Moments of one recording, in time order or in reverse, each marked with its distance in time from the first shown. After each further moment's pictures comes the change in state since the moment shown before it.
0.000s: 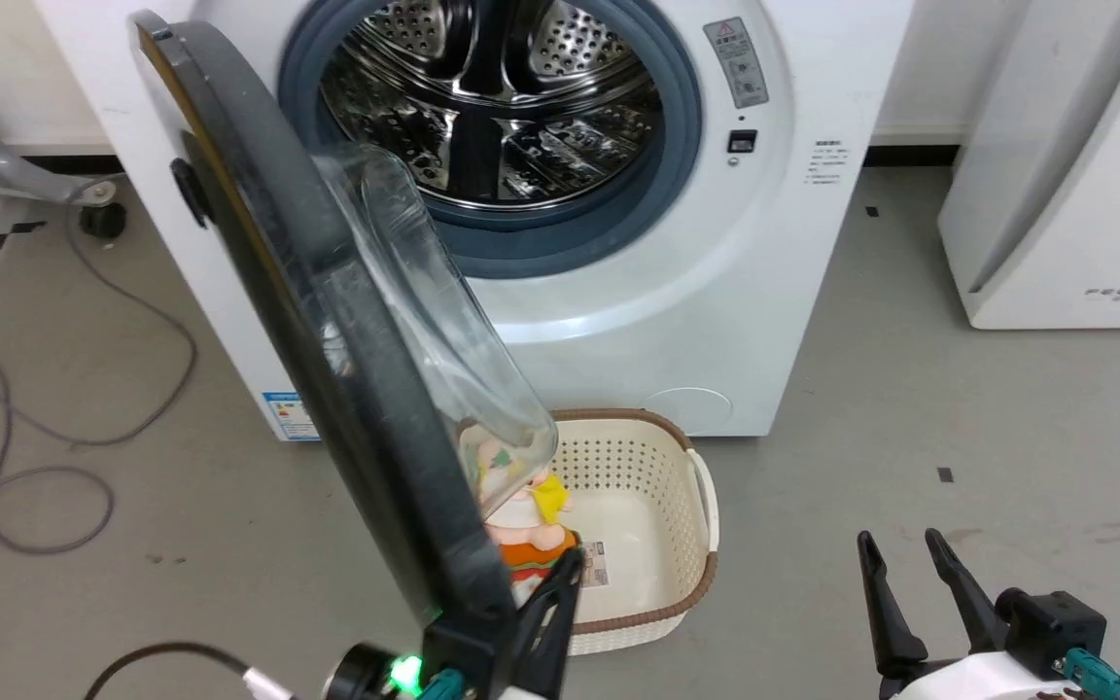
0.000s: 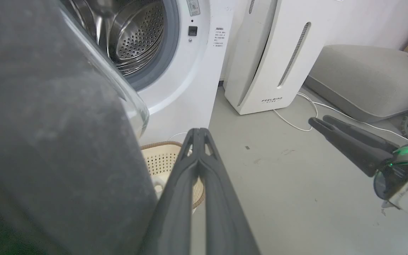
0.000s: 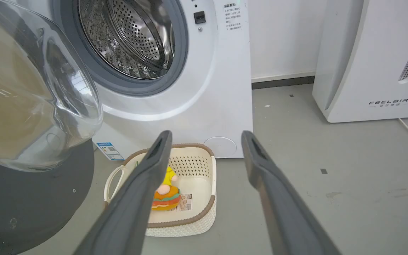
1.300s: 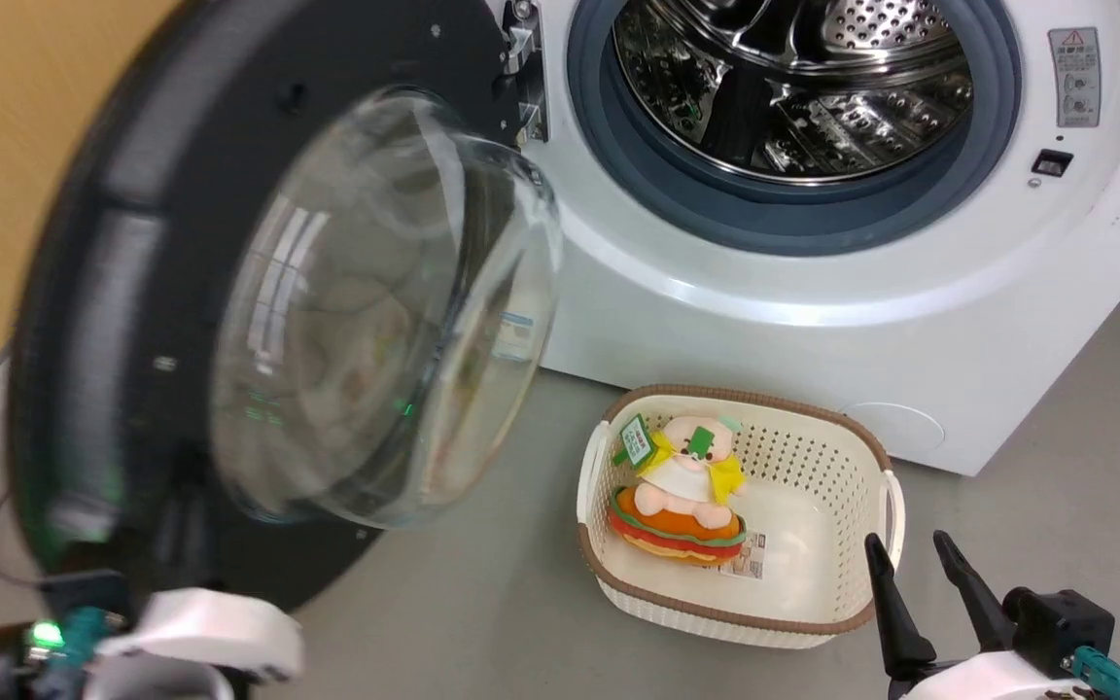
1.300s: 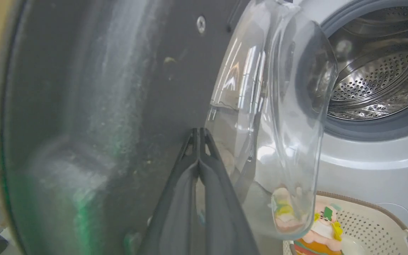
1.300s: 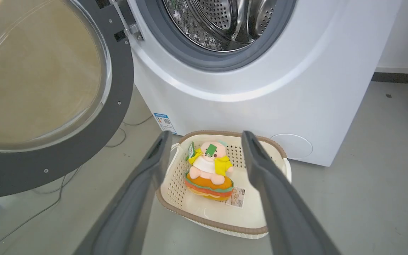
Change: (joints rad) left arm 0.044 0.211 0.394 -0.034 -0.099 0.133 -0.119; right arm 0.017 0.001 -0.018 -0.036 -0.012 0.000 0.040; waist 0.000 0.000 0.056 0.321
